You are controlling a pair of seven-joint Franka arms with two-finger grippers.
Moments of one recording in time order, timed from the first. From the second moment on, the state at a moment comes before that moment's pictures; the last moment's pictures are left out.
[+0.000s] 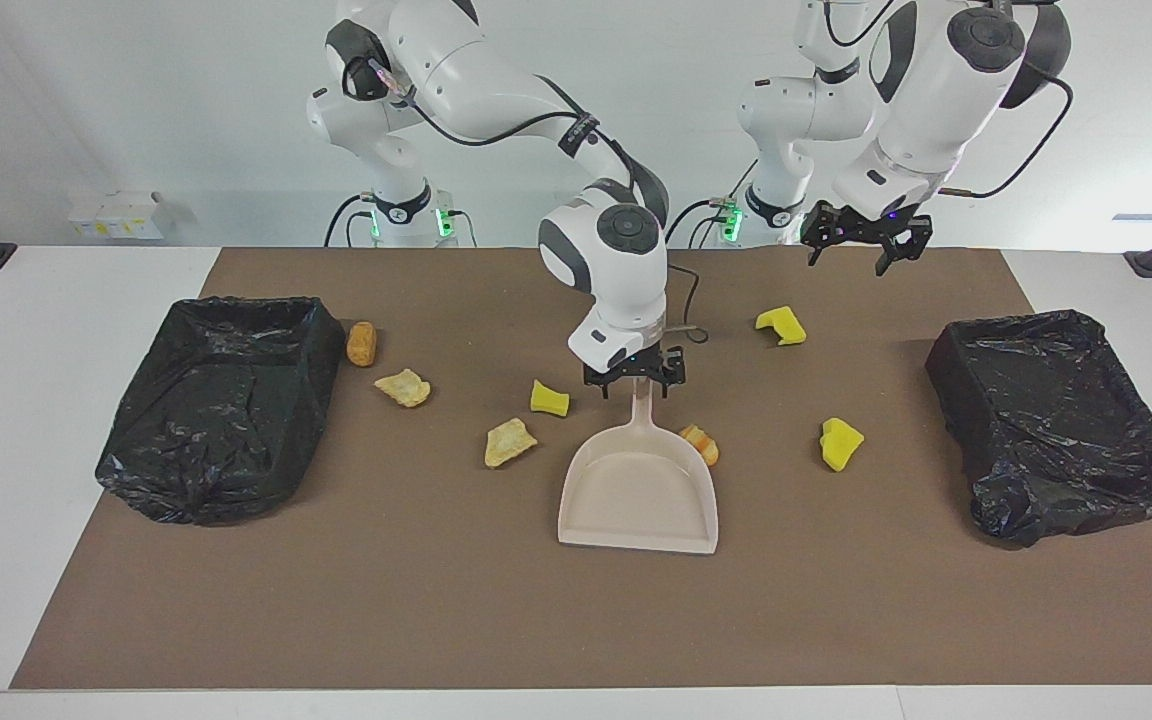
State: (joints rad) left arm -0.16 -0.23 -0.07 -1.99 -0.02 1.66 0.05; right arm 0.49 0.55 0.20 -1.50 -0.06 2.13 0.75
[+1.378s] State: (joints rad) left arm -0.41 -0.35 -0.07 -2.24 -0.06 1.72 -0.17; right arm 0.46 0.51 0.20 -1.51 -0.14 2.10 0.62
